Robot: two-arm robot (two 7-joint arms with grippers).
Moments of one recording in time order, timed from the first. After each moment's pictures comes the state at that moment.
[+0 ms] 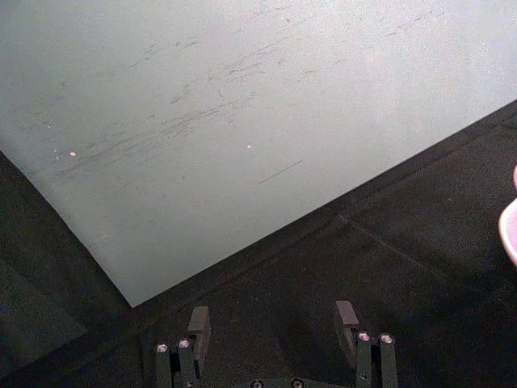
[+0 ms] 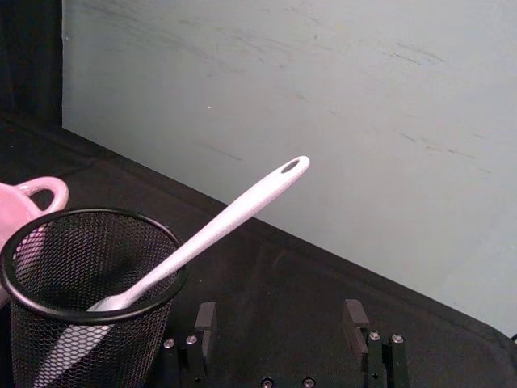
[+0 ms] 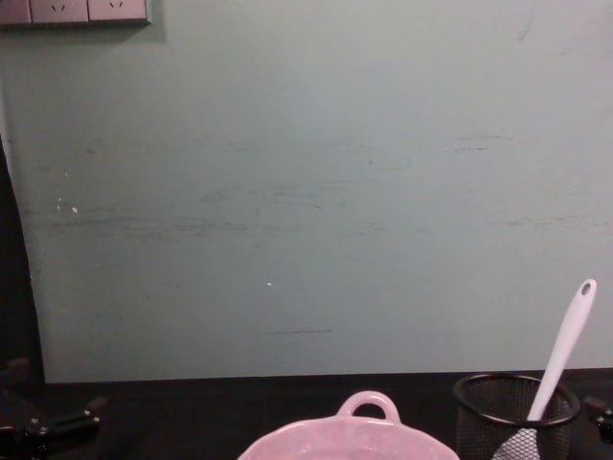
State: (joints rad) left arm -0.20 0.60 0.45 -1.41 -0.25 -0.12 0.03; right arm 0.20 0.60 -0.45 -1.41 0.25 -0.12 -0.03
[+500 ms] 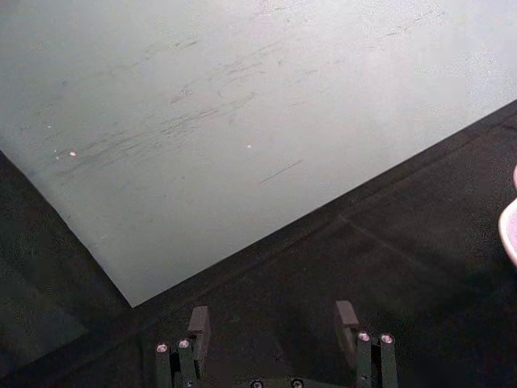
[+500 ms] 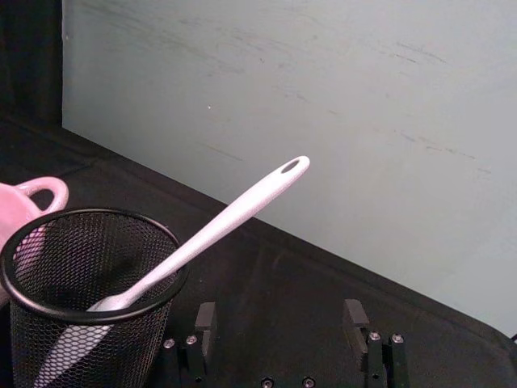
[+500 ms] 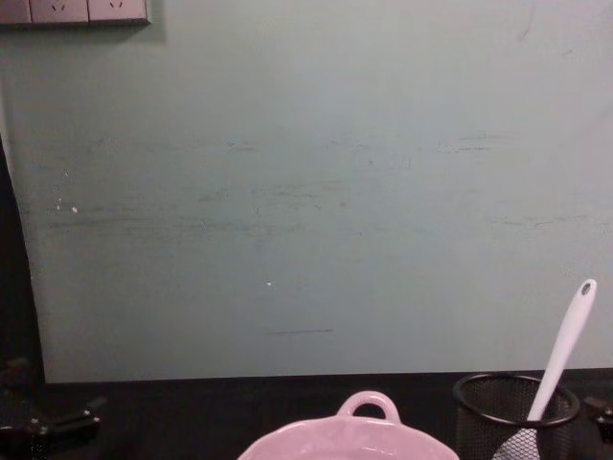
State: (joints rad) left arm -0.20 0.60 0.45 -1.41 -0.25 -0.12 0.03; right arm 0.20 0.60 -0.45 -1.41 0.25 -0.12 -0.03
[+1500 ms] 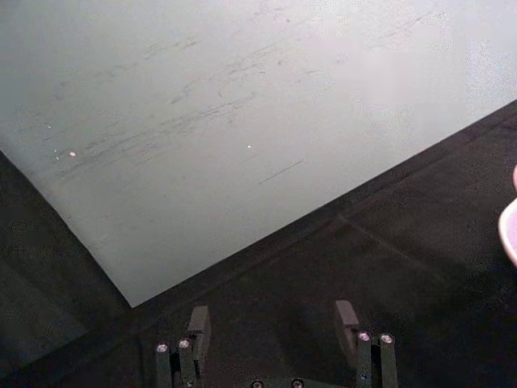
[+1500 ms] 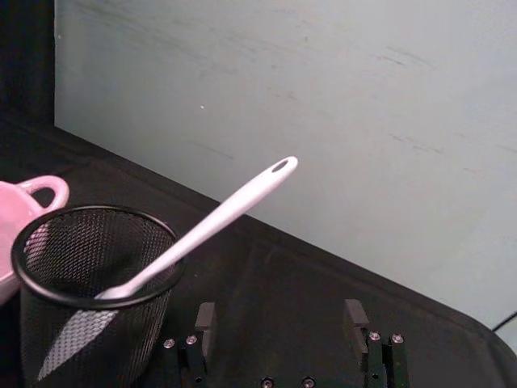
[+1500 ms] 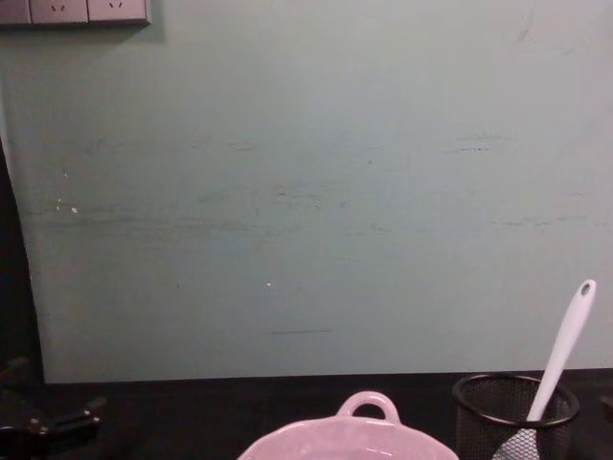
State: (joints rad) left arm -0.20 0.60 0.45 -1.41 -0.25 -0.12 0.03; right arm 0.14 0.62 -0.41 -1.49 0.24 -0.09 -0.06
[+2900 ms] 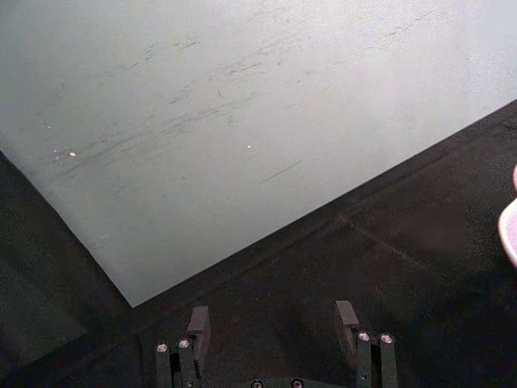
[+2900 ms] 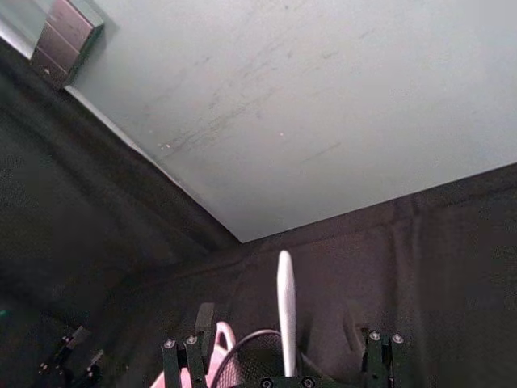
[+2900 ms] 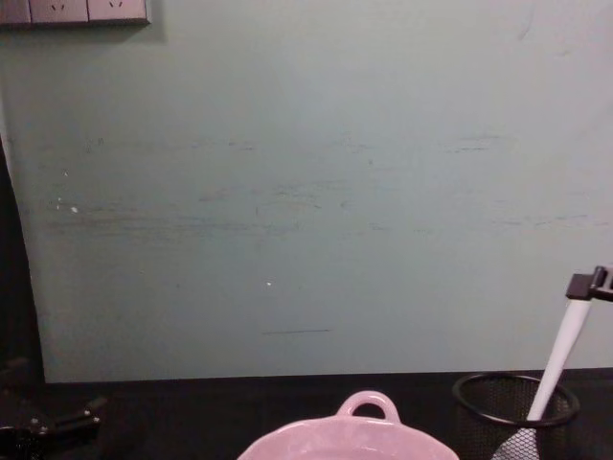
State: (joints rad) left arm -0.20 0.60 0.45 -1.41 -0.25 -0.12 0.03; right arm 0.21 0.55 -0.20 -1.52 1.14 0.36 0.23
